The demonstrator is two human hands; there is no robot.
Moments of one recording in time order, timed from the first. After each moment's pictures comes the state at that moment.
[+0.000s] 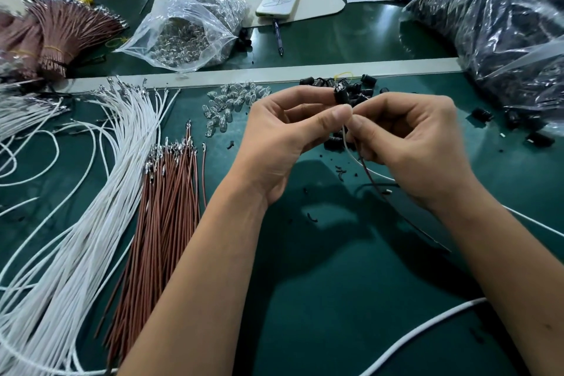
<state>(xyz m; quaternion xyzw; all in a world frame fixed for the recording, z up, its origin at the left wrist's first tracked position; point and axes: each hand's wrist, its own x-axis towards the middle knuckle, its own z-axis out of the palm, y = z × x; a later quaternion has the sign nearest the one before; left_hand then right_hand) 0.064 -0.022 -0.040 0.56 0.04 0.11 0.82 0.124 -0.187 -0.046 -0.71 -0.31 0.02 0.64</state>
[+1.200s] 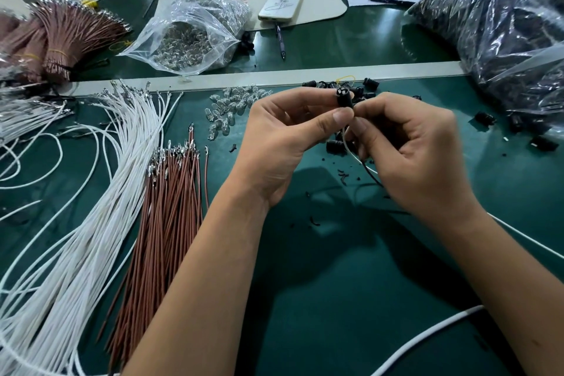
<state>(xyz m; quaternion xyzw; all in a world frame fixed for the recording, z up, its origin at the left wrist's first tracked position) 0.065 -0.023 -0.038 0.54 0.01 0.14 0.83 0.123 -0.184 -0.051 -0.75 -0.38 -0.12 0.53</state>
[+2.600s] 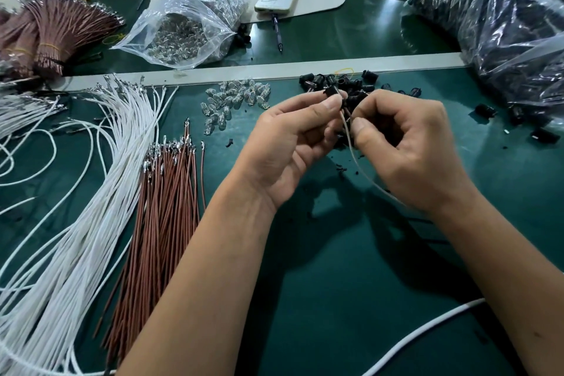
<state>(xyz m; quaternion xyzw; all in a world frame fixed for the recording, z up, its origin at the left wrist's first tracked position) 0.069 -0.029 -0.036 0.44 0.13 0.02 0.89 0.119 -0.186 -0.042 -0.78 -0.37 -0.06 0.50</state>
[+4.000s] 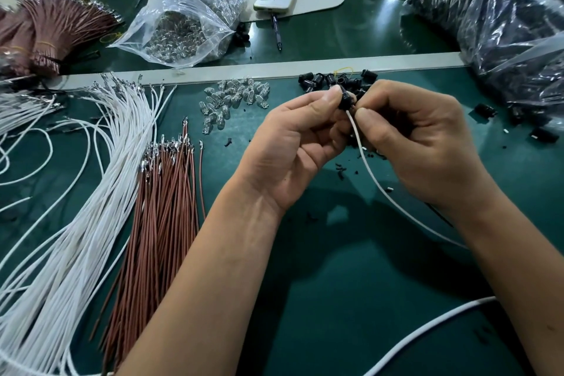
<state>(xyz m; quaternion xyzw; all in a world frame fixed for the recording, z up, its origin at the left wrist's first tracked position) 0.065 -0.034 -0.033 0.40 0.08 0.00 0.91 0.126 -0.191 -0.041 -0.70 -0.42 0.00 0.58</state>
